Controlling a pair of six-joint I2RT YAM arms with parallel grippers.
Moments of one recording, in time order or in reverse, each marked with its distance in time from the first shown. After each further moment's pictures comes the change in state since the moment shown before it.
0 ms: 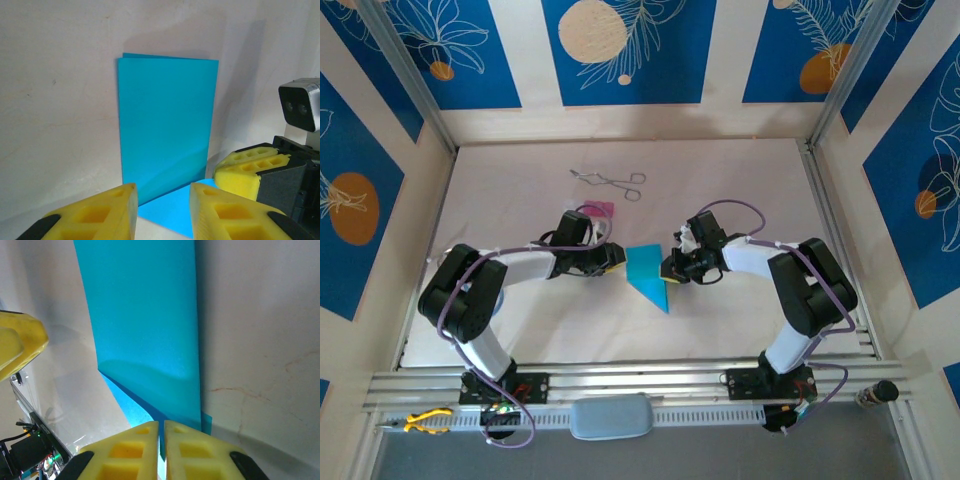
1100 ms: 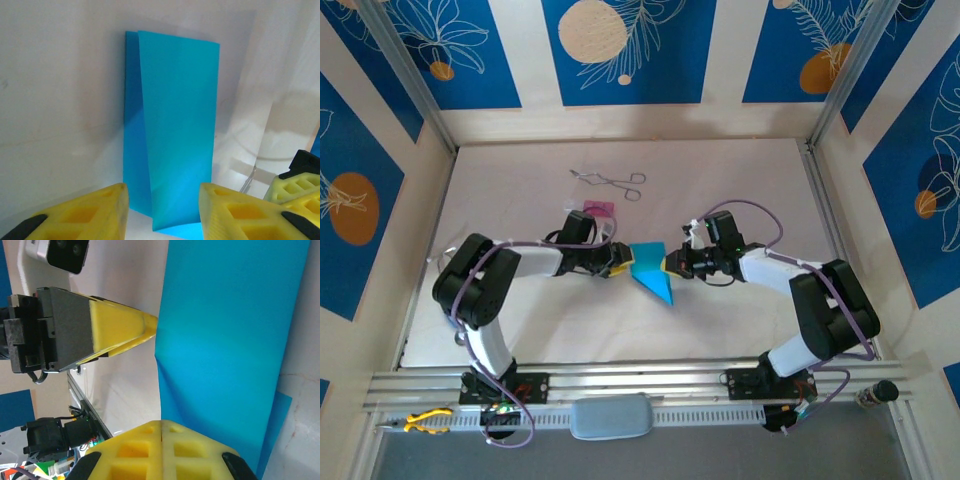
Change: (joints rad) left arm 0.000 0.112 0.033 0.093 0.109 -0.094; right arm -0.067 -0.170 -0.127 0.183 -0.158 0.052
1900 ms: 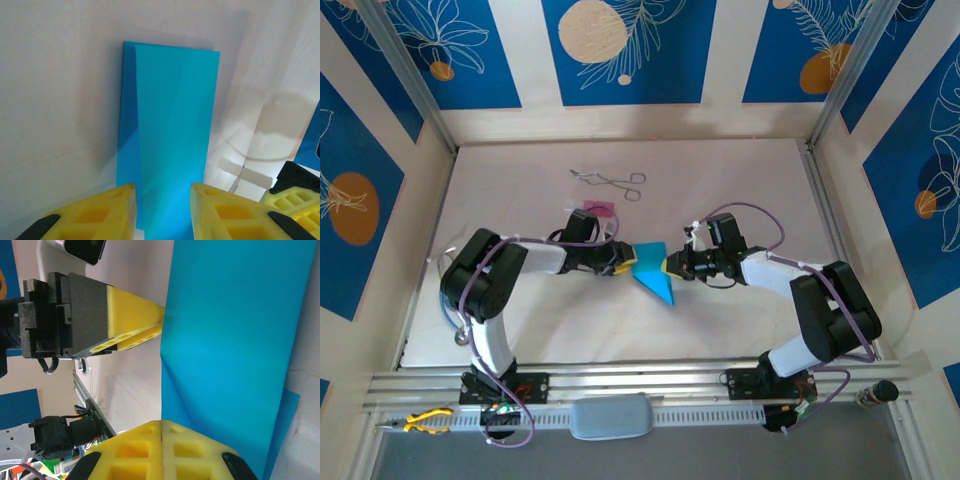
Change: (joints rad) left arm 0.000 0.056 0.031 0.039 0.037 -0.052; right arm -0.007 -0.008 -0.033 0.044 -0.021 0.020
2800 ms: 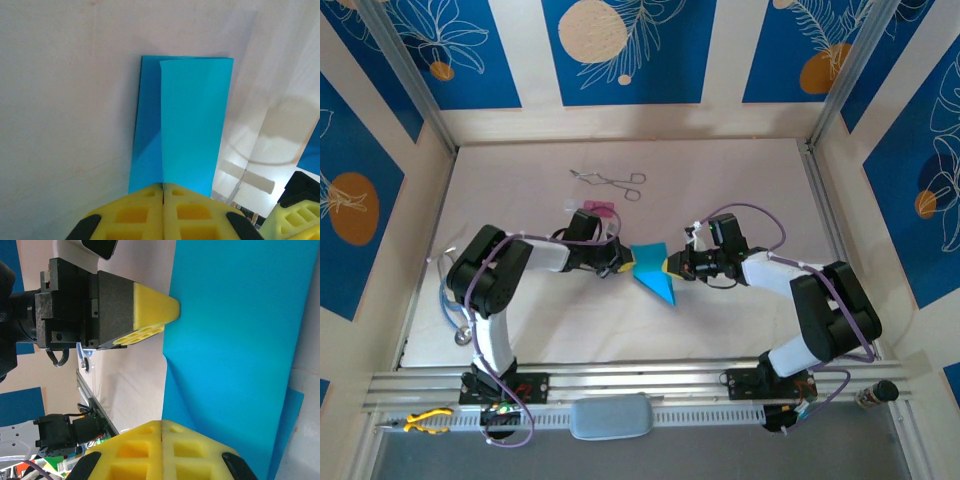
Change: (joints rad) left arm -0.004 0.045 0.028 -0.007 -0.001 -0.008; right arm -0.012 0.000 -0.008 0.008 -0.019 -0.001
